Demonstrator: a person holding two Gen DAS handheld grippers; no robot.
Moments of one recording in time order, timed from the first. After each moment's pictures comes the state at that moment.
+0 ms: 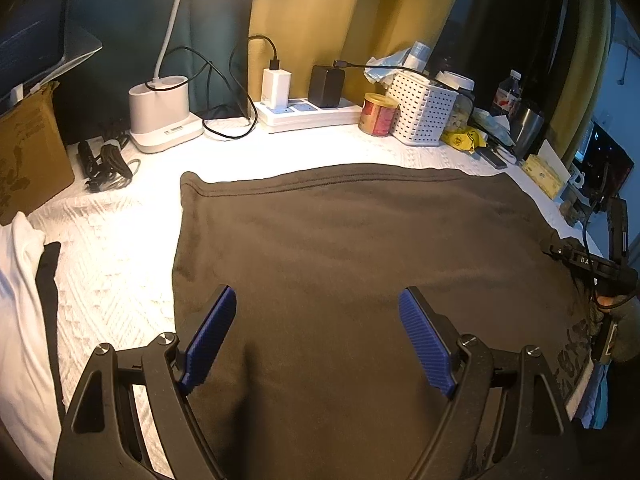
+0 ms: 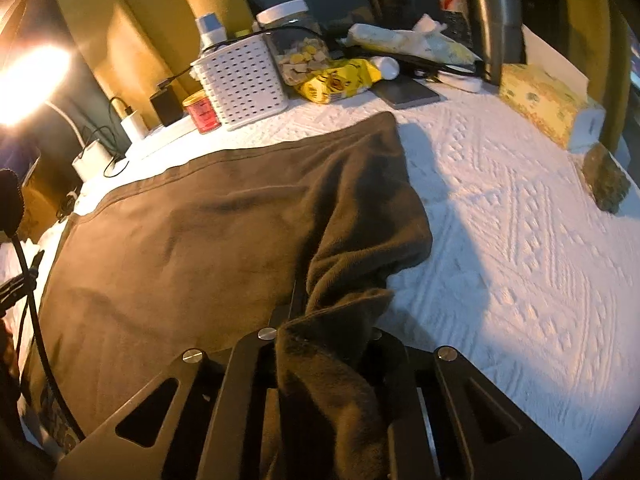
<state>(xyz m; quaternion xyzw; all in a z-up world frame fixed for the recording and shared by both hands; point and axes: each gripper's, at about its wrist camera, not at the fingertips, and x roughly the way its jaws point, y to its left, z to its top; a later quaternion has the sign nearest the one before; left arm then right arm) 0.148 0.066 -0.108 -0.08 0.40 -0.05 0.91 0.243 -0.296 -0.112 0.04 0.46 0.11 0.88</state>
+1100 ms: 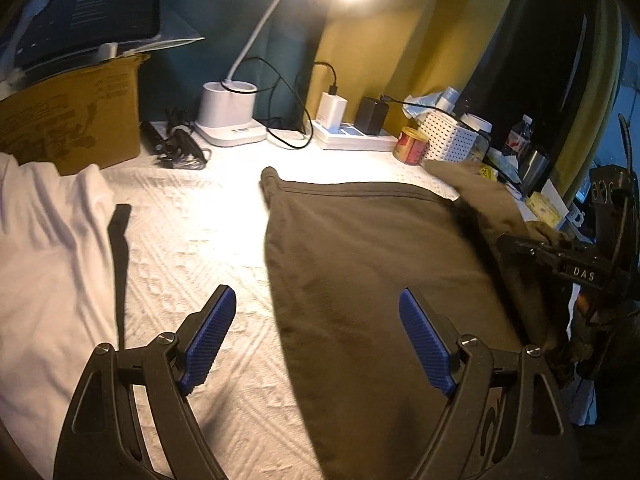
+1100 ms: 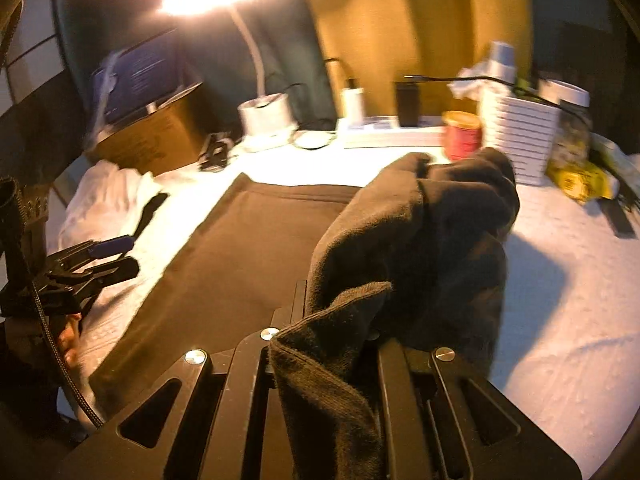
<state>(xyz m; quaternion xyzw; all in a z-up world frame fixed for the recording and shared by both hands) 0.091 0.129 -0.108 -0.14 0.35 -0.02 0.93 0.217 -0.077 -0.076 -0.06 0.42 0.33 0.84</state>
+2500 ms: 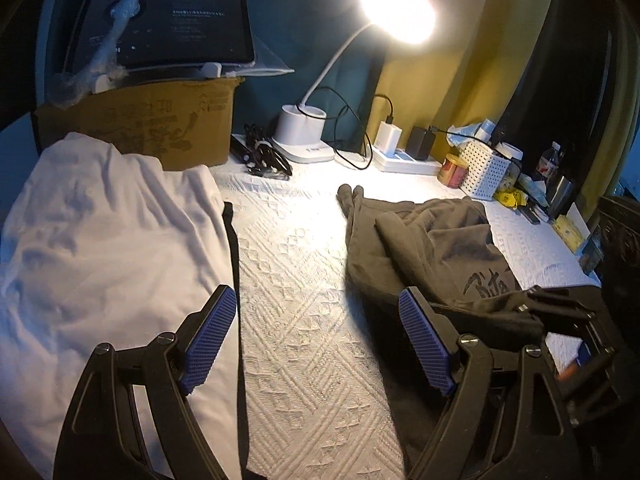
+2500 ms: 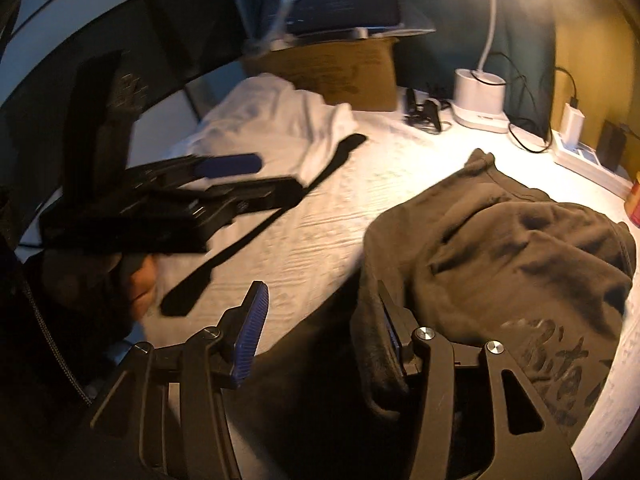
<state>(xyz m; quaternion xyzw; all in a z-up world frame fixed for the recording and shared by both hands) 0.031 0.170 -0.085 -0.14 0.33 0.06 0.93 0.115 0.052 -0.073 -0.14 0.43 0.54 0.71</state>
